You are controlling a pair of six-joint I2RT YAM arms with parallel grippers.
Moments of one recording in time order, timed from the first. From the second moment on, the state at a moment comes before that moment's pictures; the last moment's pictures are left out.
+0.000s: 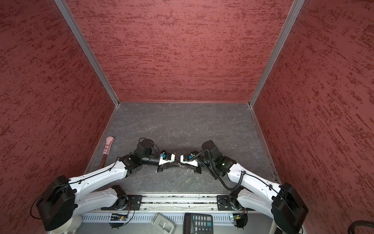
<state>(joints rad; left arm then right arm) -0.72 1.13 0.52 0.08 0.77 0.54 0.75 1.04 0.53 -0.02 -0.70 -0.53</state>
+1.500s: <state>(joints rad) -0.86 1.09 0.59 0.14 0.24 0.23 0.75 1.02 0.52 0.11 -0.33 -0.47</state>
